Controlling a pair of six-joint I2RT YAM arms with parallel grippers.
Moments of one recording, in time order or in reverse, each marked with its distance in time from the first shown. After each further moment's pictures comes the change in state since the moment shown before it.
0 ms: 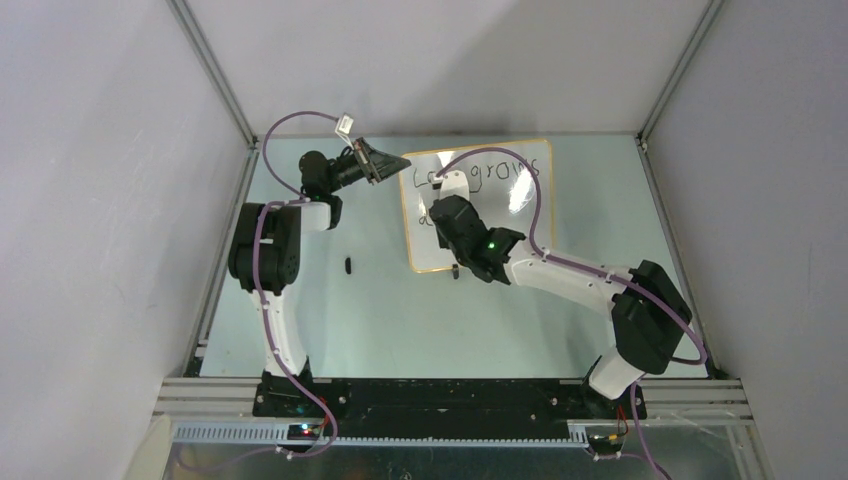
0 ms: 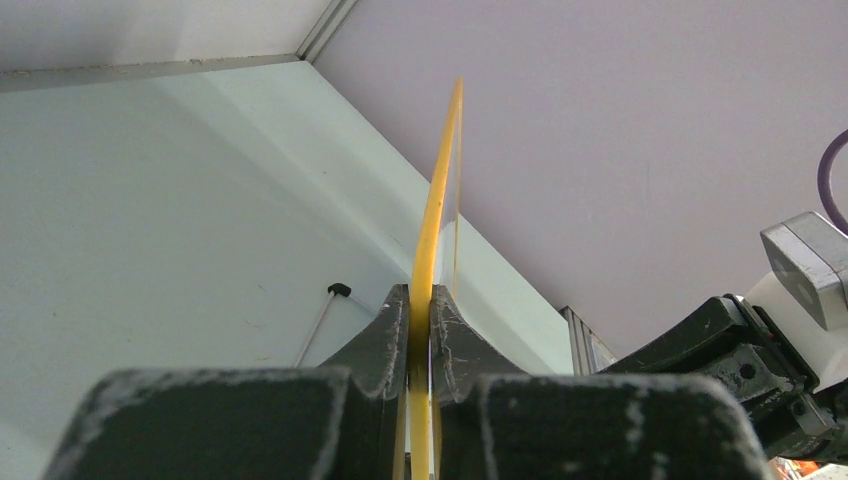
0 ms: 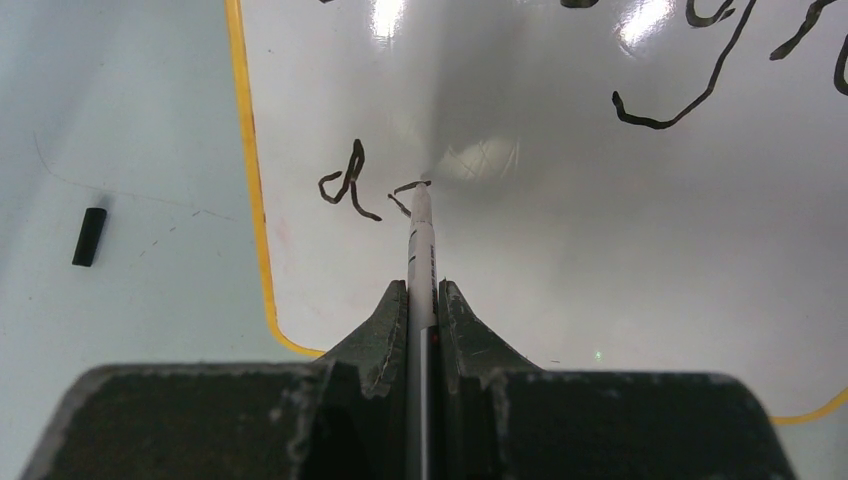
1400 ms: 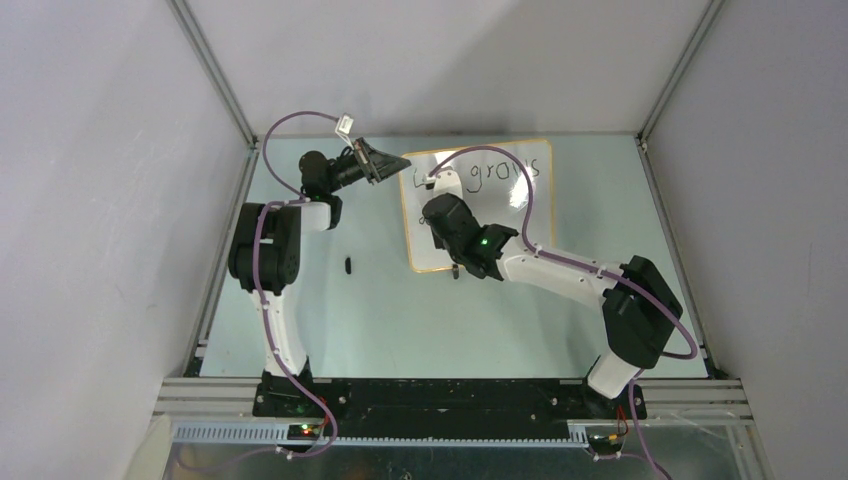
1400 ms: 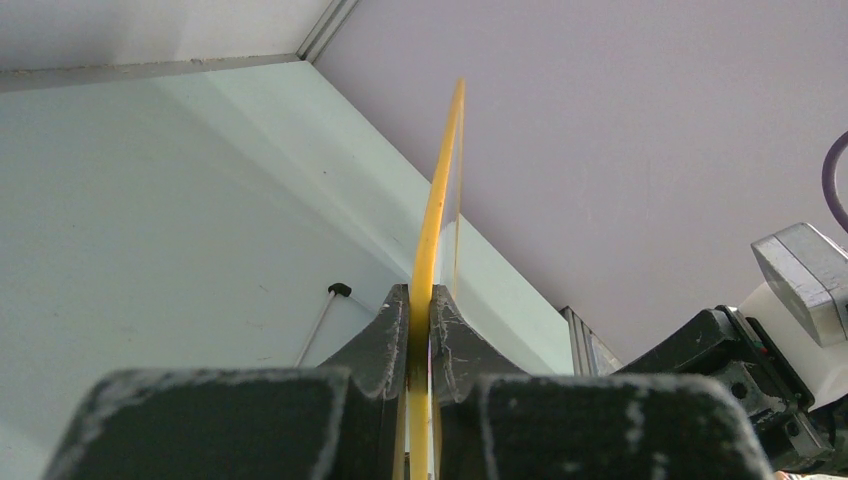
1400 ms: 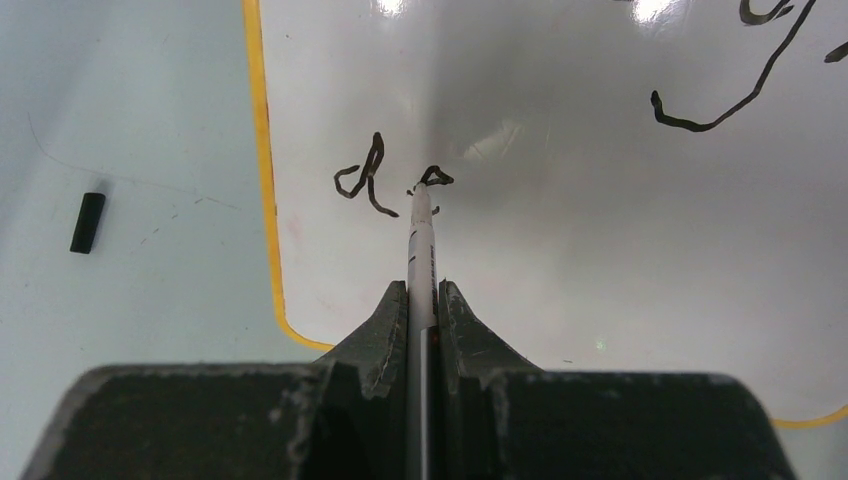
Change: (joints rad) left arm 0.000 0.000 0.000 -0.001 0.000 0.000; right arm 0.002 0.049 0.054 -0.047 -0.019 0.000
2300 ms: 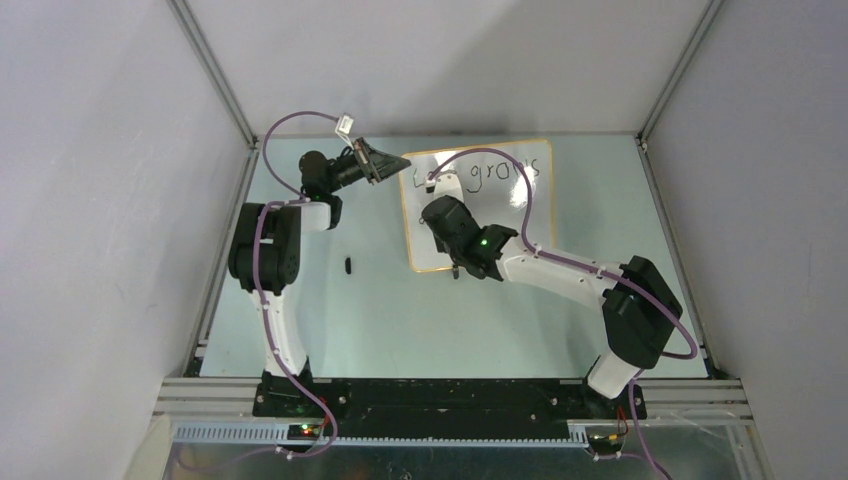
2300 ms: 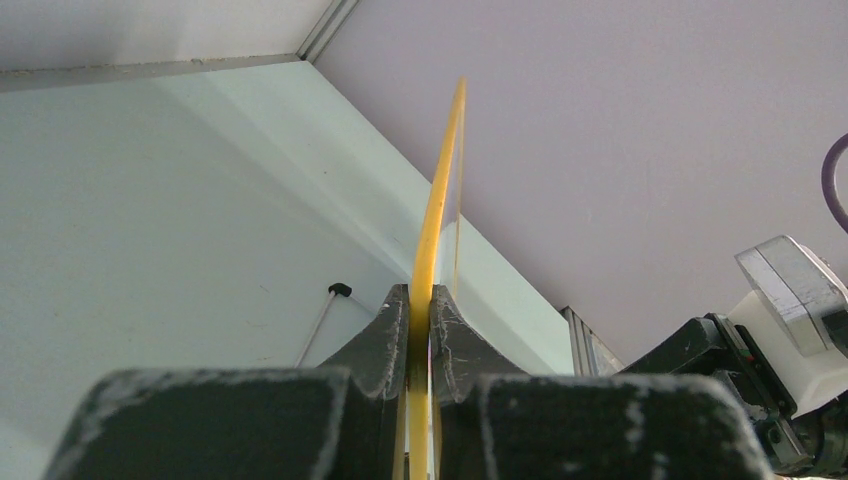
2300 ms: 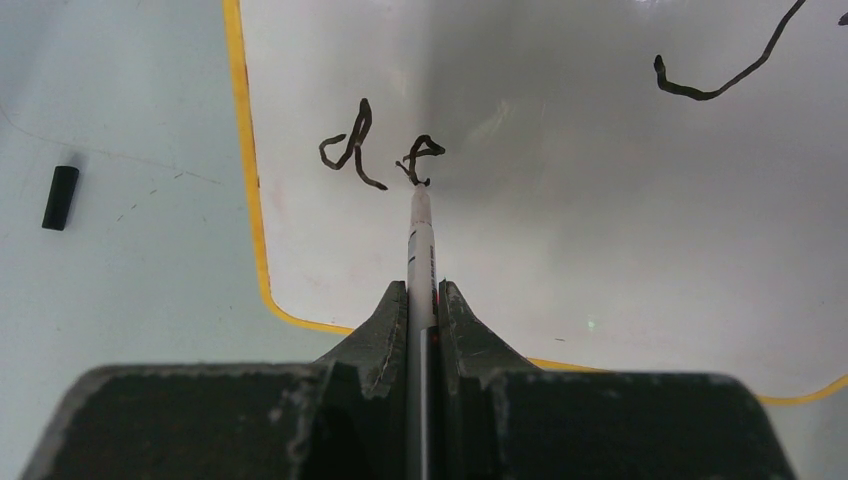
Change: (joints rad) left arm 0.000 0.000 0.000 0.000 0.000 0.000; right arm 0.004 0.000 0.000 -0.057 0.001 0.008
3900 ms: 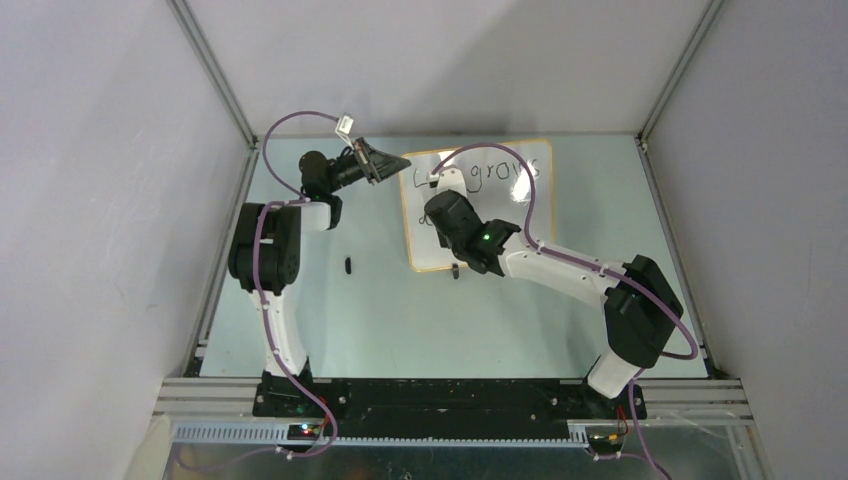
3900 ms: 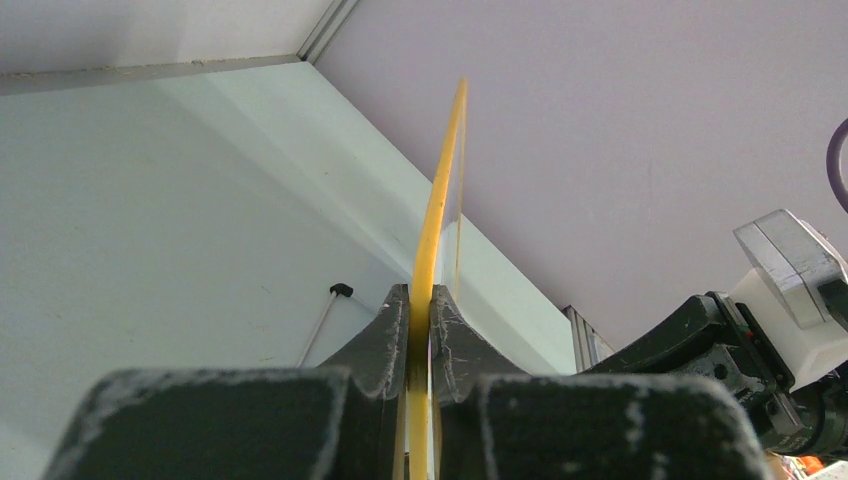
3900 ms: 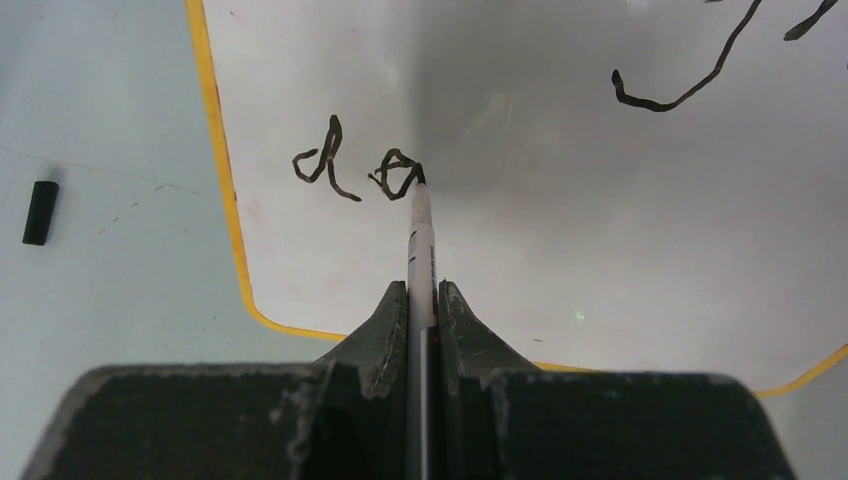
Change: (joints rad) left arm 0.000 0.000 0.000 0.000 0.000 0.007; right arm -0.023 0.000 0.026 -0.029 0.007 -0.006
